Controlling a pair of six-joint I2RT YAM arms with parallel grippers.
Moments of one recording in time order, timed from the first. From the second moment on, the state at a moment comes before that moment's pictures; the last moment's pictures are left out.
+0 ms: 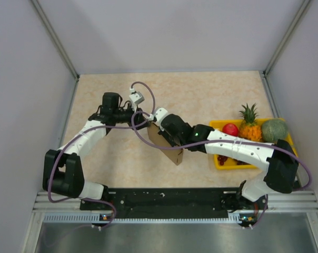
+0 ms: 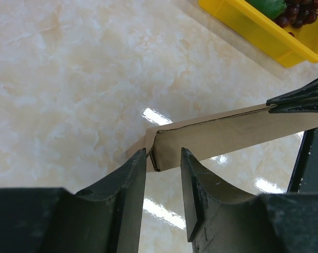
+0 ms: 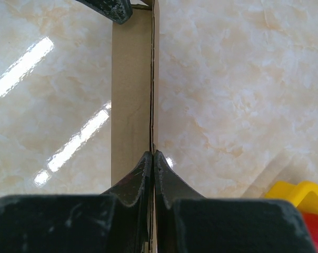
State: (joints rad) left arm -0.23 1.41 0.96 -0.22 0.85 0.24; right arm 1.06 1.50 1.20 -0.46 0.32 0.04
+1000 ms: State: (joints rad) left arm -0.28 1.47 1.02 -0.26 0.78 0.25; right arm 1.05 1.49 1.20 -0.47 0.32 0.08
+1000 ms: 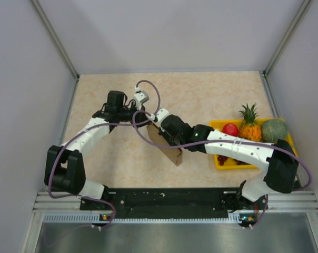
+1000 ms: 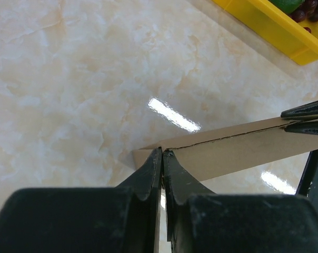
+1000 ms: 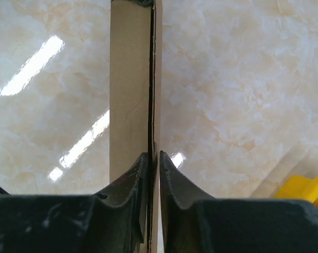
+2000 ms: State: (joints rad) left arm -0.37 1.37 0.97 -0.27 0.53 0.07; right arm 0.96 1.19 1.13 -0.89 0.07 0.57
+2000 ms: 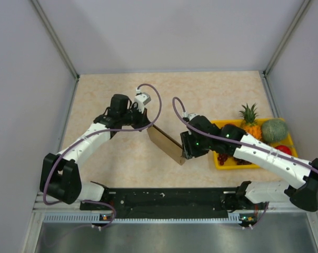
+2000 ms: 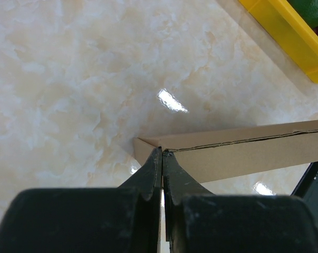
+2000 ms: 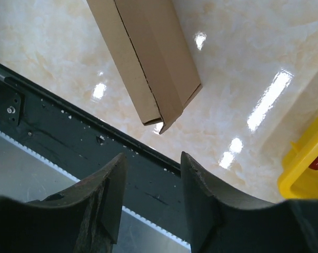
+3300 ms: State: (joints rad) left arm -0.39 1.35 0.97 -0.29 0.50 0.05; right arm 0.89 1.33 1.17 -0.92 0.03 0.62
